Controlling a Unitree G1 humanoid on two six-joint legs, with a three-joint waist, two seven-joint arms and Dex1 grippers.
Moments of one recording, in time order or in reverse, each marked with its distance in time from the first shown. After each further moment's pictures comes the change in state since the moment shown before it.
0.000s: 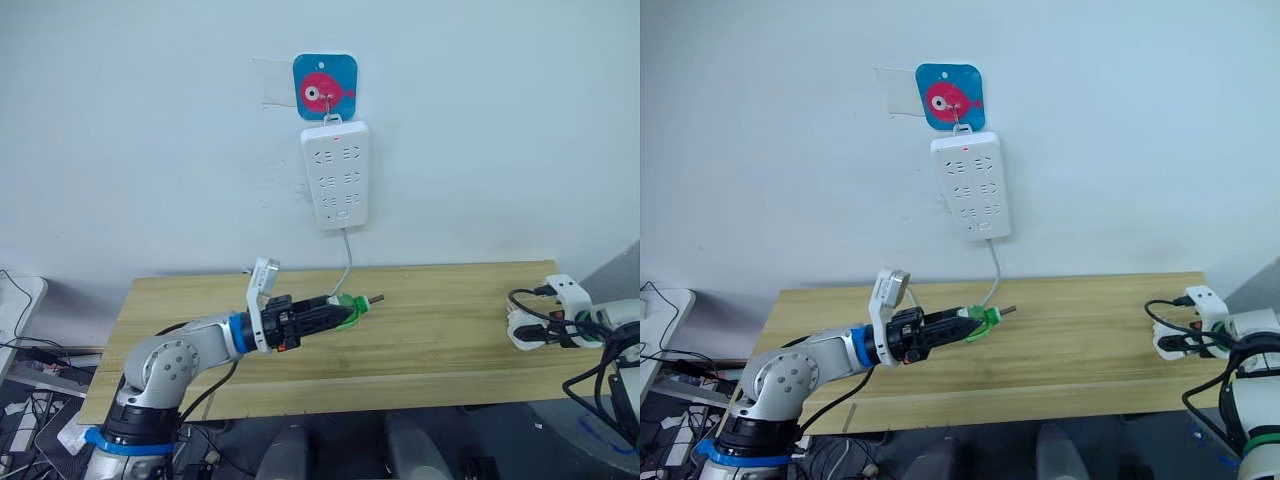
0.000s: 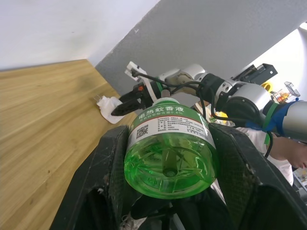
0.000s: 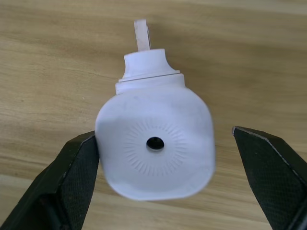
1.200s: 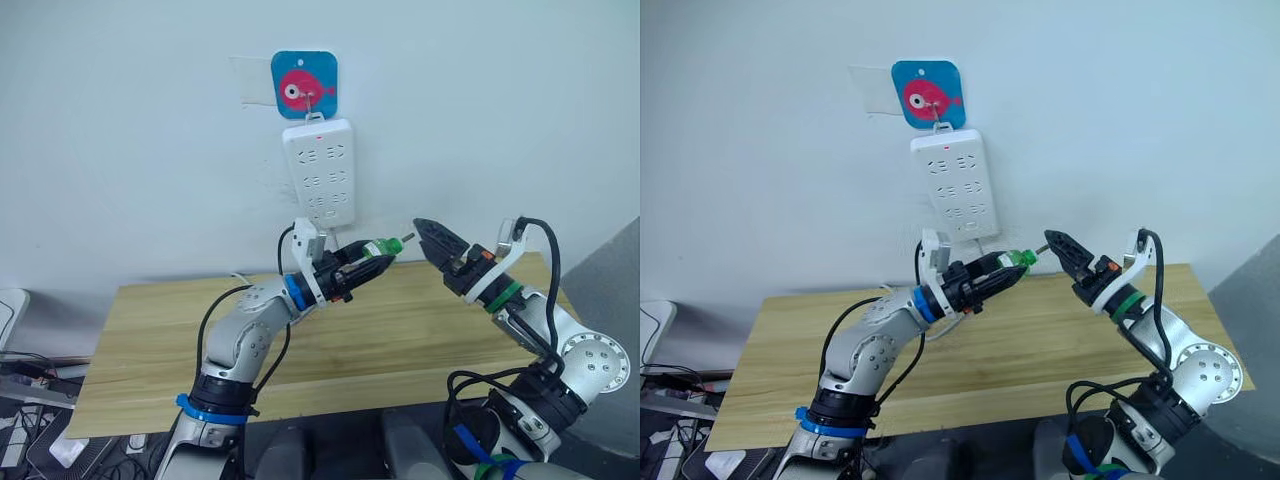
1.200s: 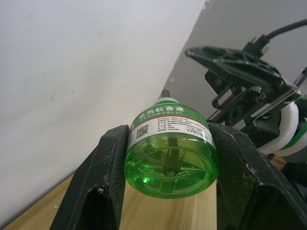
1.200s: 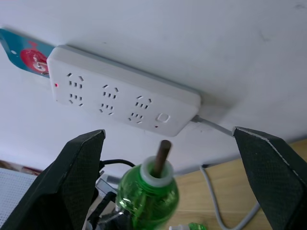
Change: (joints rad) left arm -0.158 -0.330 -0.130 0.116 0.471 -0.473 0.111; right arm 0.185 0.989 -1.024 -1.492 1.238 0.994 -1.032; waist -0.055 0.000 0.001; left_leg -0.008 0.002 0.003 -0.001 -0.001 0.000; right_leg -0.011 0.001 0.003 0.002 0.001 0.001
